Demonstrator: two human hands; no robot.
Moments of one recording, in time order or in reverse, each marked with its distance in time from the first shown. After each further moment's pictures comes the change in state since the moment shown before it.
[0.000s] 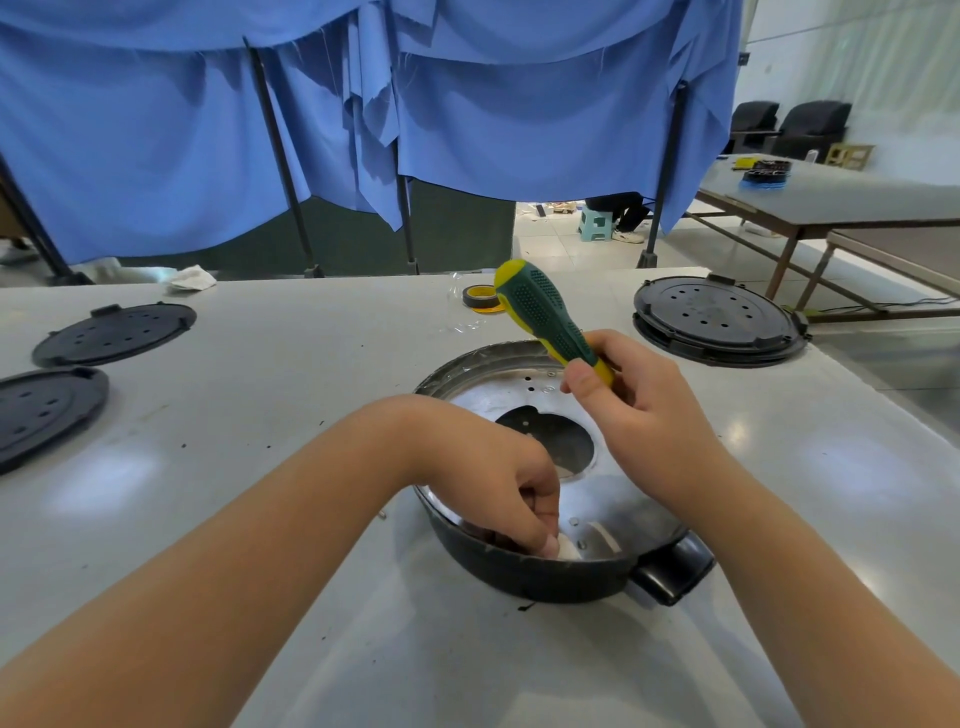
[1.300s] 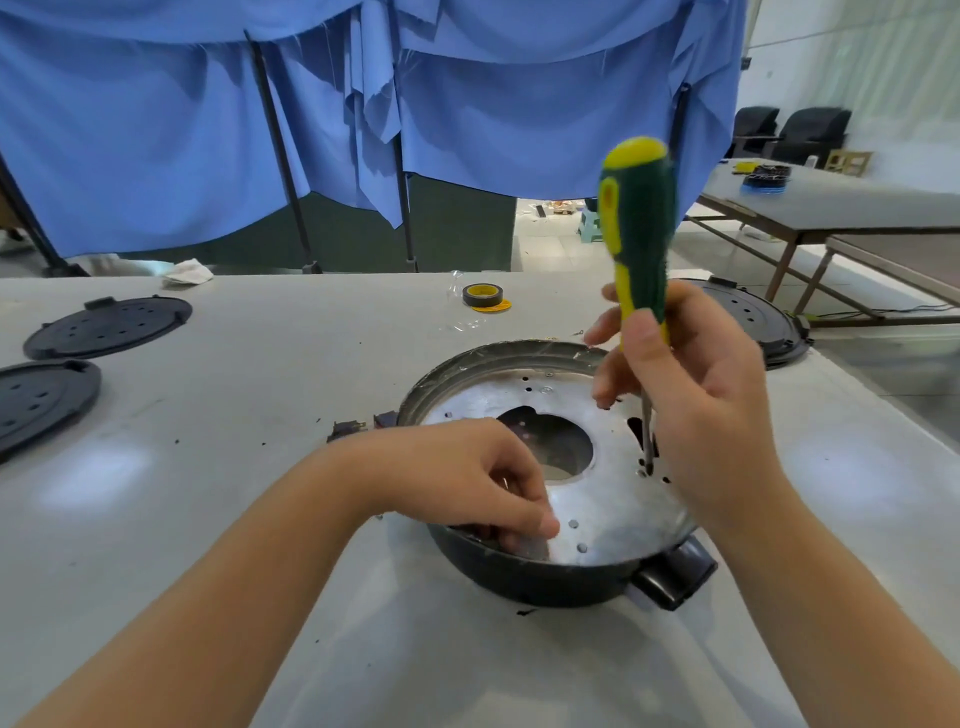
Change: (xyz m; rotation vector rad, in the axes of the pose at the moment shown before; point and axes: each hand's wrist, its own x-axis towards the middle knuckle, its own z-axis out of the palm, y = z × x) left_hand -0.011 -0.024 0.021 -0.396 0.248 0.061; right_hand -0.005 -0.025 -0.008 0.374 0.173 -0.130
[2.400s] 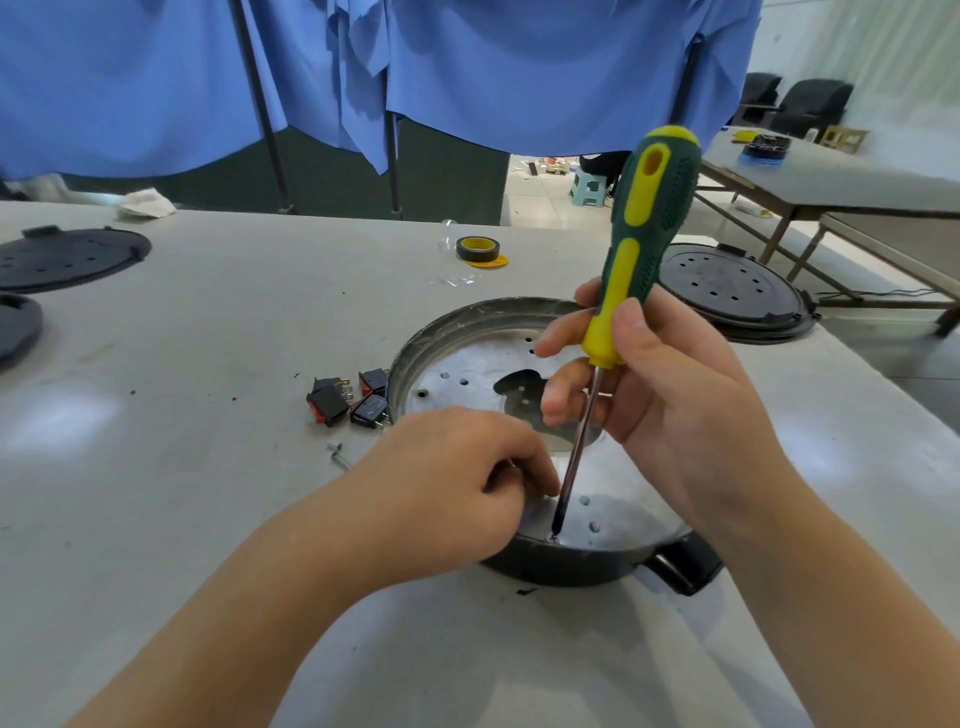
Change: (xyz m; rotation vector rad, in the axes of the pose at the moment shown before) left_hand -0.011 -0.016 0.035 0.227 0.489 0.124; right_hand -0.007 0.005 0.017 0.432 -0.199 0.398
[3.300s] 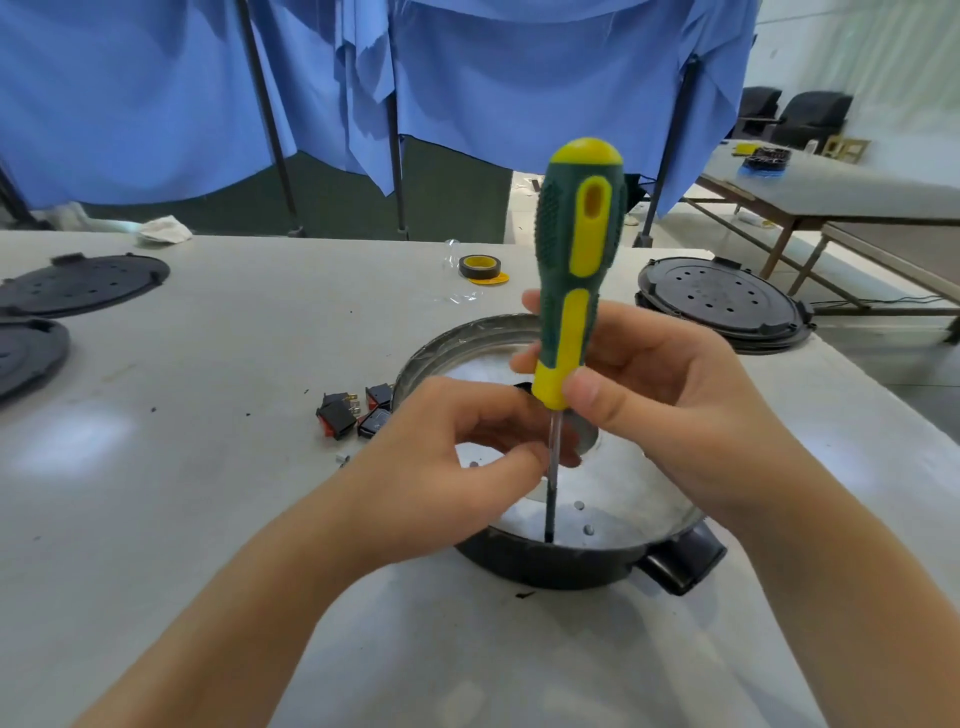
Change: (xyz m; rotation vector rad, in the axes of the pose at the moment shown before) left_hand -0.006 0.013 -0.013 -0.607 0.140 0.153; right_hand -0.007 -0.018 -0.004 -0.281 -0.172 -0.088
